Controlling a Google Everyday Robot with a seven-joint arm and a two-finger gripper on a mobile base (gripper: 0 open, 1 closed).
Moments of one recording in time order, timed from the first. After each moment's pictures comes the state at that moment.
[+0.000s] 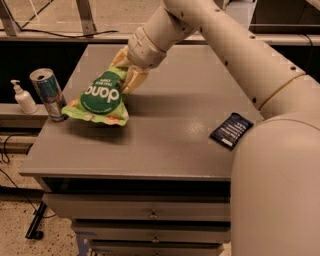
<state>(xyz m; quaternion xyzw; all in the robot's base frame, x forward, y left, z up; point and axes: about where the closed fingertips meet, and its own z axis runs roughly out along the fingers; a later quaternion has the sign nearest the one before) 0.643 0.099 0.885 -0.85 0.38 0.17 0.33</state>
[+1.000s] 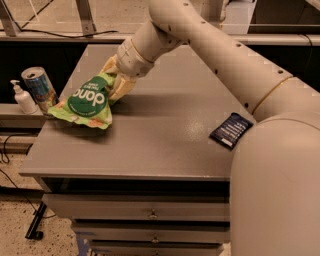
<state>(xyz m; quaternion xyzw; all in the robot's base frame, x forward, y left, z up) 0.645 0.135 0.861 -0.83 0.40 0.18 0.34</state>
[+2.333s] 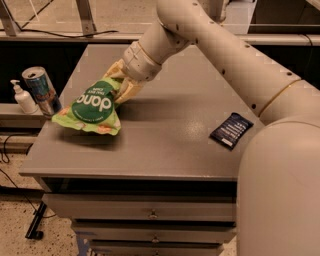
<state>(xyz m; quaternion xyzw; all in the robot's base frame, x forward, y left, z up) 0.613 0.114 0.862 -0.85 0.36 0.21 0.32</state>
